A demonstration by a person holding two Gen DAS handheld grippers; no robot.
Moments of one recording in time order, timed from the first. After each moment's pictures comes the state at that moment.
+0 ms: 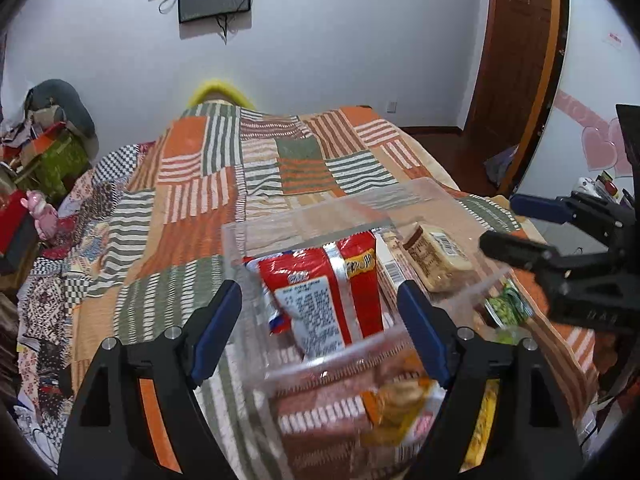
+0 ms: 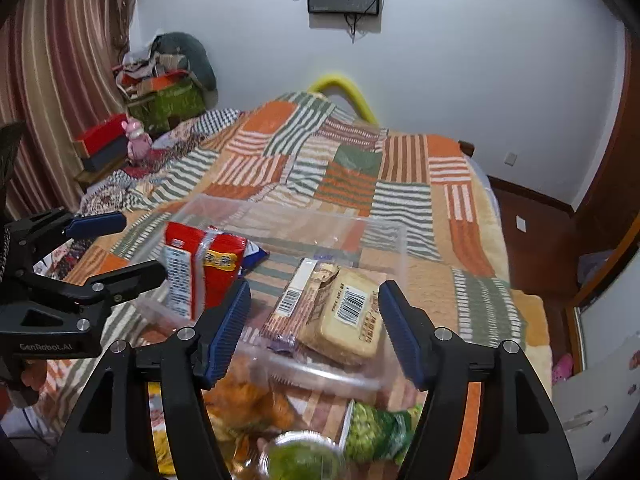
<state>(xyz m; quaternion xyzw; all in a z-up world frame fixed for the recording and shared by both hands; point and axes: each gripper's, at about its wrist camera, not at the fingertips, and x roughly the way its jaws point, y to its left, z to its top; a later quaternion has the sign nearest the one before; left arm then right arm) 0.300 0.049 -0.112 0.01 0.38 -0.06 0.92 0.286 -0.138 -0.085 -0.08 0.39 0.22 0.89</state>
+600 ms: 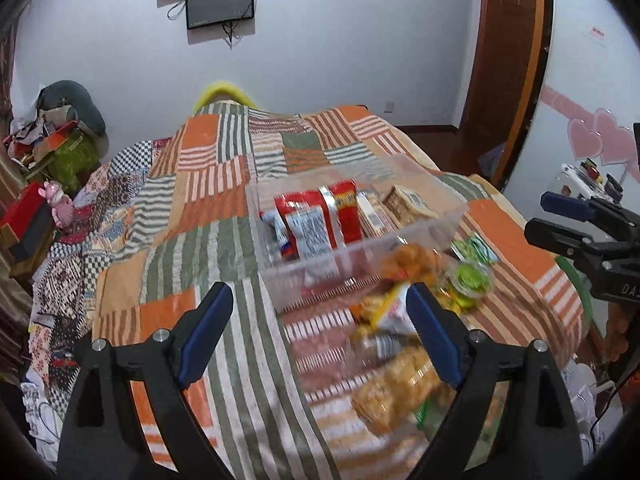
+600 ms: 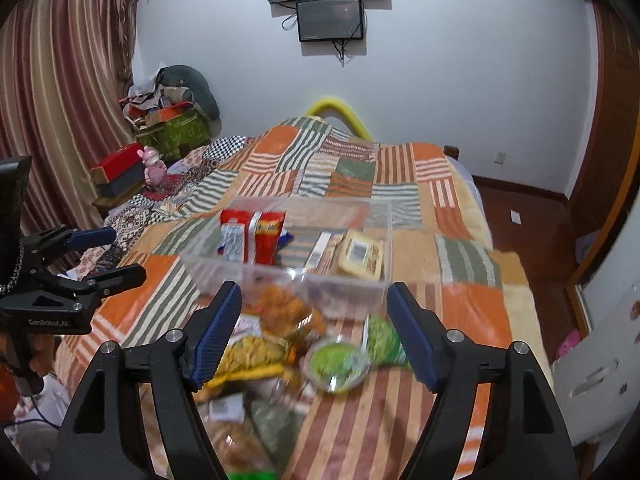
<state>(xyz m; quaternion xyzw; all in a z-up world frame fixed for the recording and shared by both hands) 0.195 0.054 -0.098 0.01 0.38 -0.06 0.92 0.194 -0.165 -0.069 -0.03 0.36 0.22 0.91</state>
